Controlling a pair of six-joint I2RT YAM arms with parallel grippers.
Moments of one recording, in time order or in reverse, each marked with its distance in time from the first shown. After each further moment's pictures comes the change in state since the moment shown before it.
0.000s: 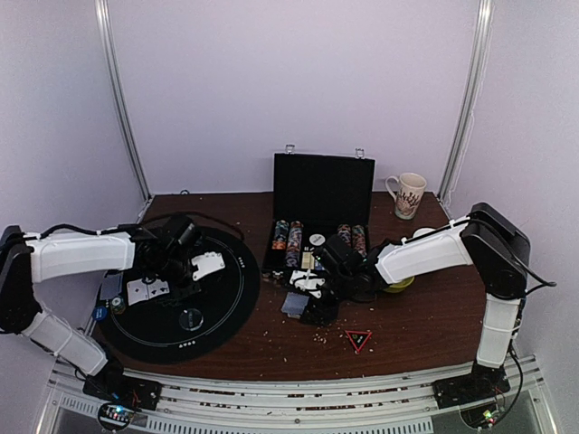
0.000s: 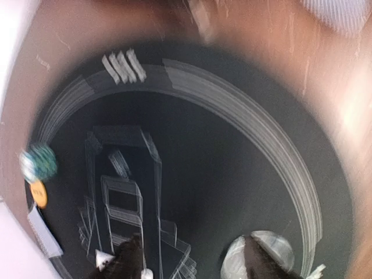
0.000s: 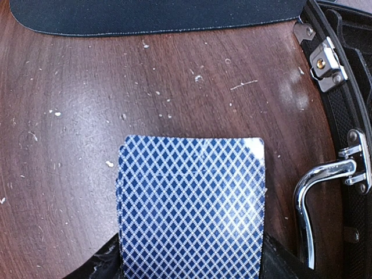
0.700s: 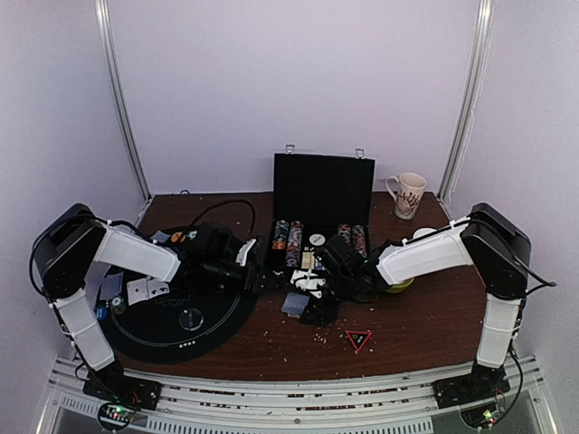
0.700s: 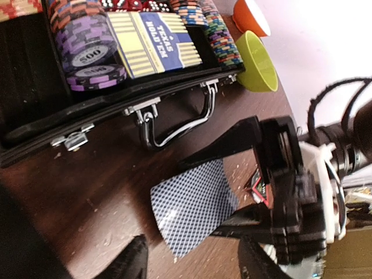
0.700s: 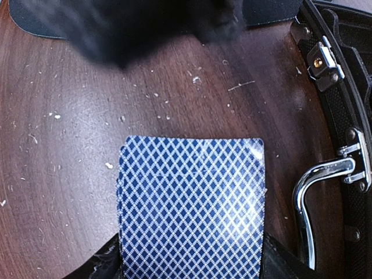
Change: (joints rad) left arm -0.068 0.346 -0.022 0.873 0.749 -1.147; right arm -0.001 -0.004 -0.016 0.028 -0.004 0.014
